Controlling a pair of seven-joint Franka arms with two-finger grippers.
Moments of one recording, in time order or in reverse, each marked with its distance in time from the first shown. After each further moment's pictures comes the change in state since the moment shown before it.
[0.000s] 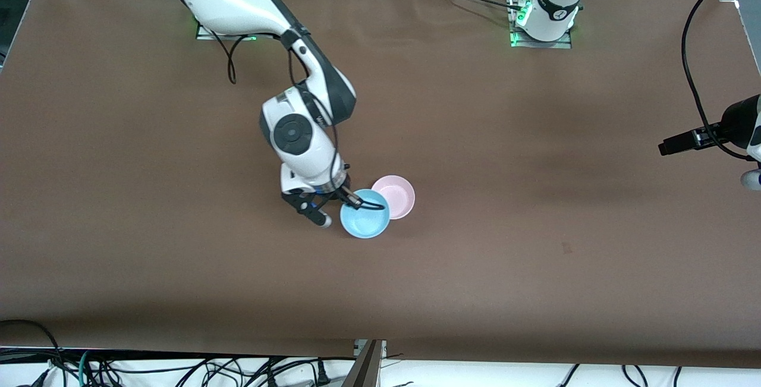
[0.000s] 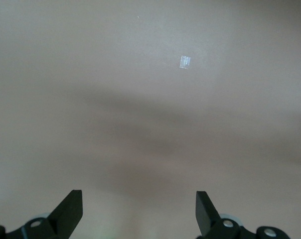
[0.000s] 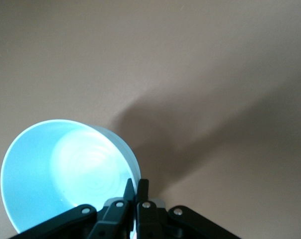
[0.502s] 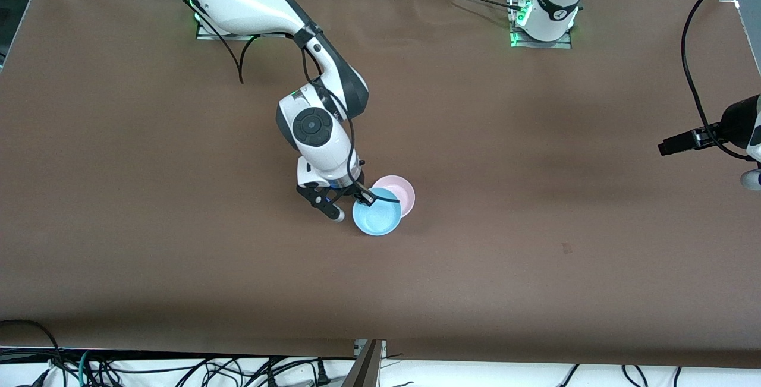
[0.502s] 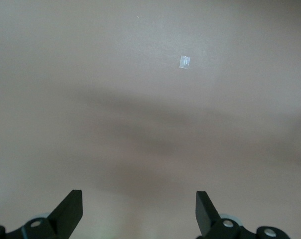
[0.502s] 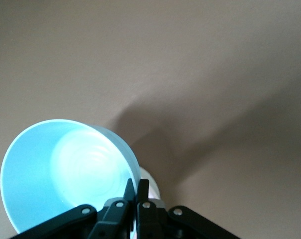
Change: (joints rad) left arm 0.000 0.000 -0.001 0.000 0.000 0.000 0.000; right arm 0.033 0.013 -0.002 0.018 -0.006 0.021 0.074
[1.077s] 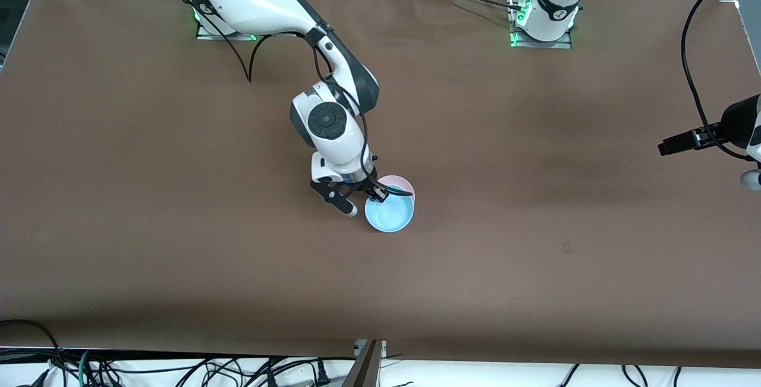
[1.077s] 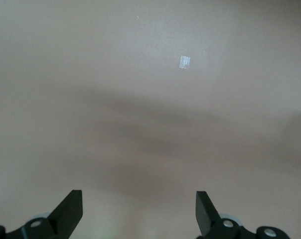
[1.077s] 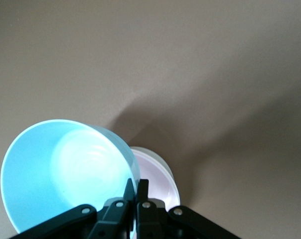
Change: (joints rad) left arm 0.000 0.000 0.000 0.000 0.000 0.000 0.000; right arm 0.038 0.031 0.001 0.002 0.000 0.059 0.037
